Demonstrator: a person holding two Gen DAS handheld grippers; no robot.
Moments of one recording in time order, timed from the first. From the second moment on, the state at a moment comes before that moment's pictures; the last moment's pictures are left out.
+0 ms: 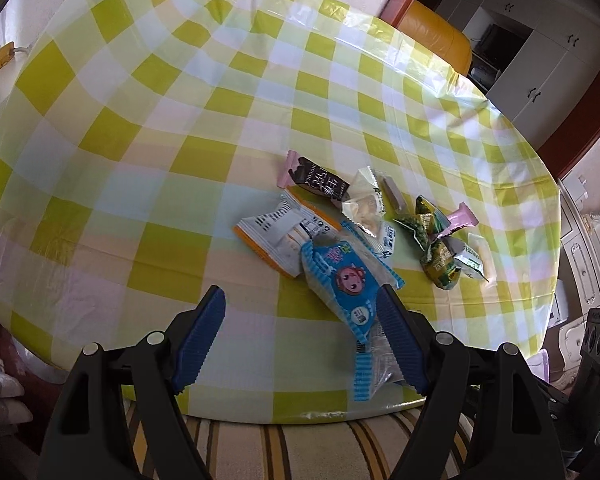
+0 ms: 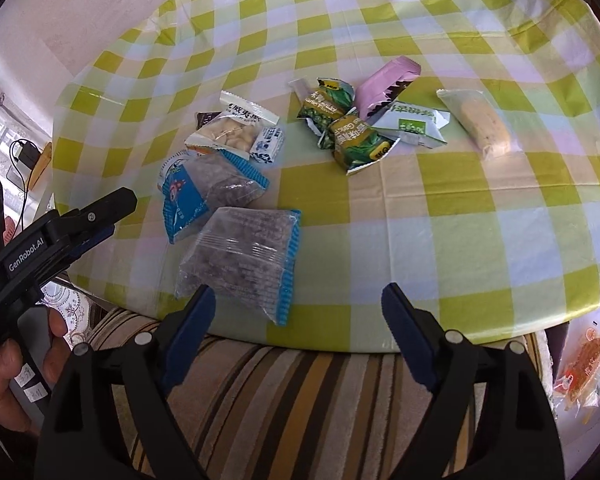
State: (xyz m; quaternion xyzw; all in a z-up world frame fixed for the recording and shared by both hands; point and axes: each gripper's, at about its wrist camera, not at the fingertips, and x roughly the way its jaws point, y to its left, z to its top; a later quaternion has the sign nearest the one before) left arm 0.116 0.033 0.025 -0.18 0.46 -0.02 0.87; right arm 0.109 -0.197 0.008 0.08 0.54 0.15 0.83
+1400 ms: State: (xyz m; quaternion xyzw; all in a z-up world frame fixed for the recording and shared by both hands) left arm 0.191 0.032 -0.012 -0.03 0.50 -0.09 0.86; right arm 0.146 -0.159 -0.010 0.02 0.56 0.15 0.81
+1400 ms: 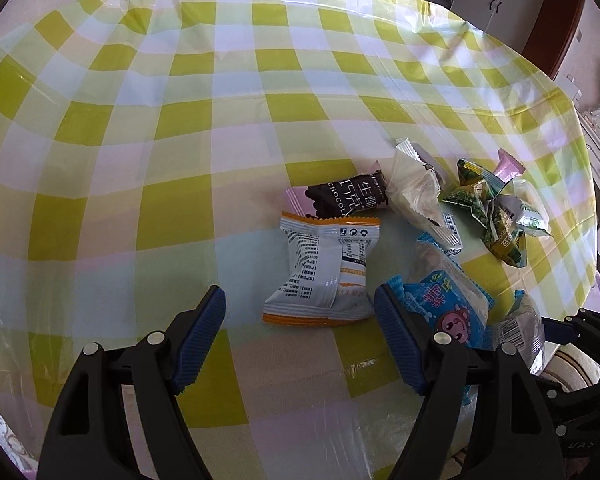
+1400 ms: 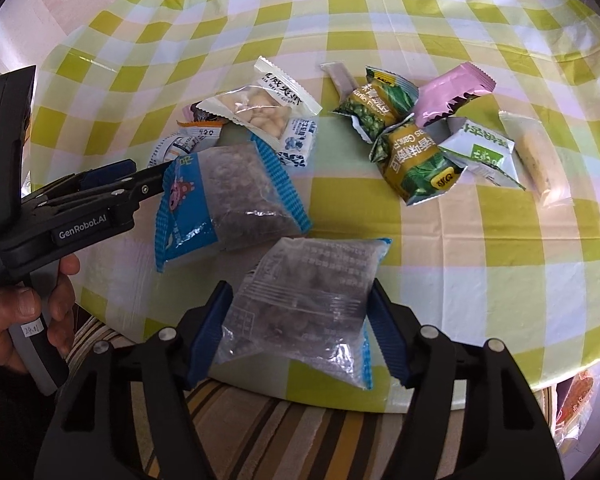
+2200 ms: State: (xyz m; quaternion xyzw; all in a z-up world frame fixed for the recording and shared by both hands) left arm 0.198 0.027 -0.007 -0.01 0.49 -0.02 0.87; right arm 0.142 -0.212 0.003 0.04 0.54 0.11 0.83
